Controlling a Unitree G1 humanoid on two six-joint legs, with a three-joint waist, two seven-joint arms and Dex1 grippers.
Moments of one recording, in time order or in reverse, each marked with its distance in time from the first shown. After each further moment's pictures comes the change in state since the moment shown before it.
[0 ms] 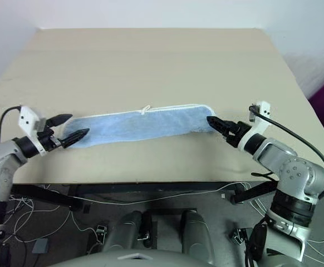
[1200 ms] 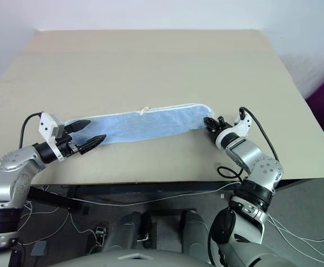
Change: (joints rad) left arm 0.046 -0.079 -0.043 -0.117 -0.010 0.050 0.052; right arm -0.150 0.275 -0.094 0.300 0.209 -0.199 -0.491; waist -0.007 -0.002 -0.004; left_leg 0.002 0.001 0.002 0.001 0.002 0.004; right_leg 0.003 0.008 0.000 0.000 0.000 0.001
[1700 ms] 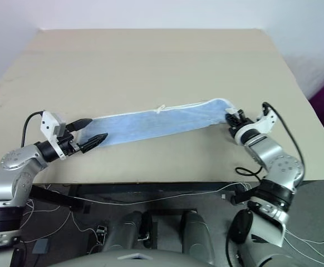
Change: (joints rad) left arm -0.016 -0.015 -0.007 0.002 0.000 0.000 0.001; right arm 0.011 -0.243 0.008 0.088 0.001 -0.115 0.071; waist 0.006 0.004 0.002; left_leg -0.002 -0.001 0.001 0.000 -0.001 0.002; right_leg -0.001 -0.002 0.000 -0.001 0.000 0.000
